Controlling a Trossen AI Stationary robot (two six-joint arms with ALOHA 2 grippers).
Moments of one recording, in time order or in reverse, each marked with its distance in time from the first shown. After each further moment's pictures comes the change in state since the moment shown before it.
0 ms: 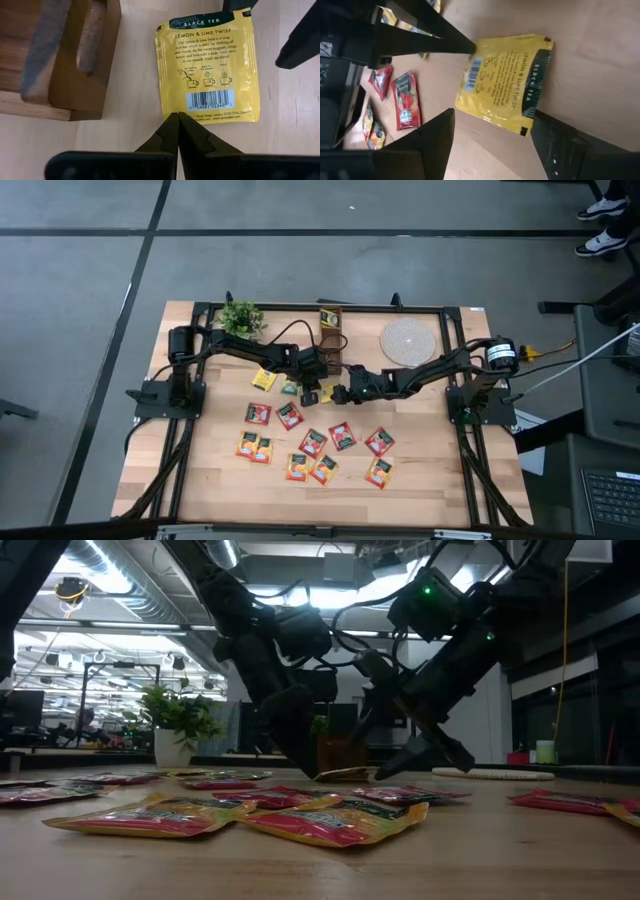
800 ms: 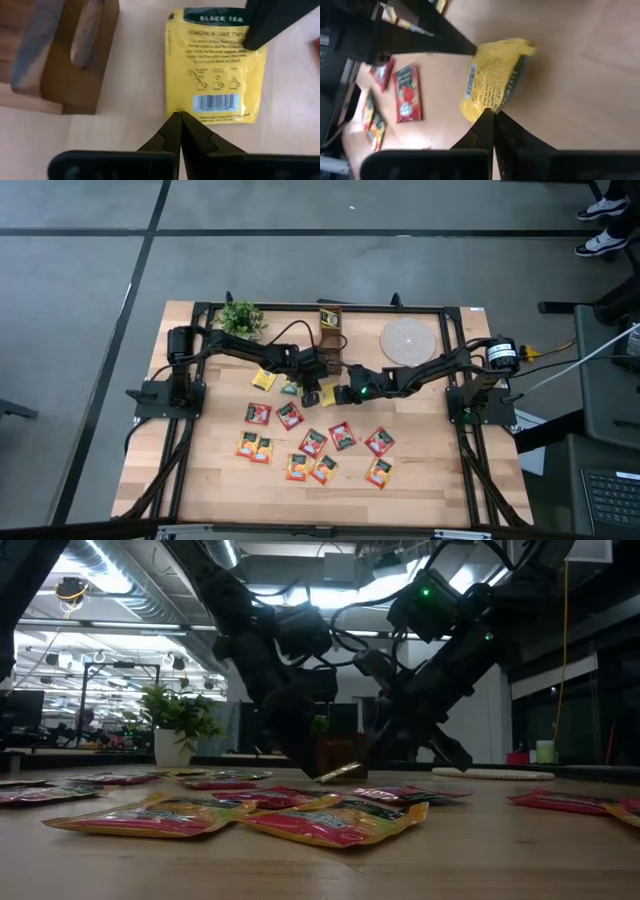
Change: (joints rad) left arm -0.001 -0.011 0.000 -0.005 0.020 -0.074; right arm -0.009 -0.006 0.000 -0.001 -0.049 -0.051
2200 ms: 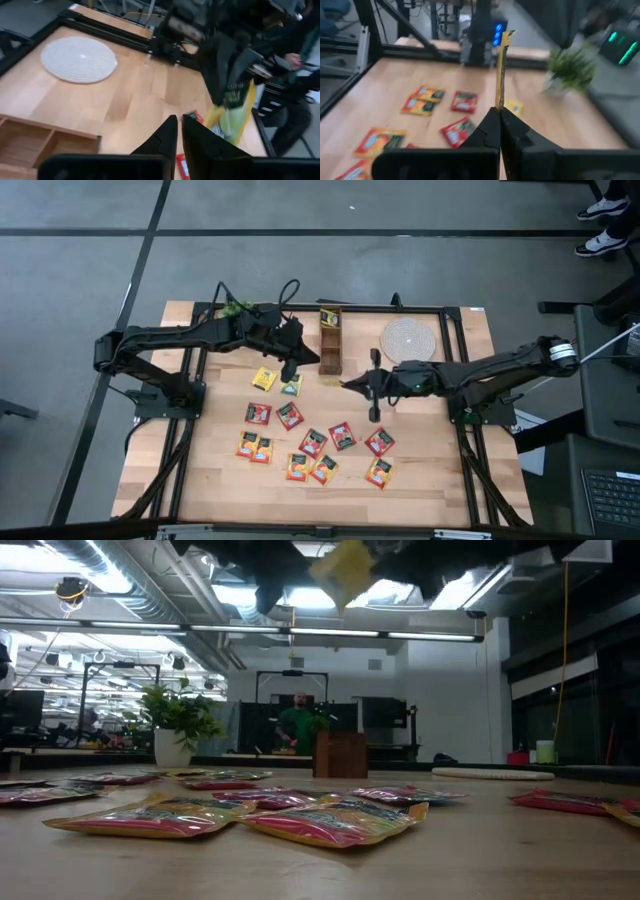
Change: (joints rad) left arm 0.049 -0.582 0.001 0.010 0.154 -0.161; right arm 0.166 -0.516 0.016 -0.029 0.193 -1.312
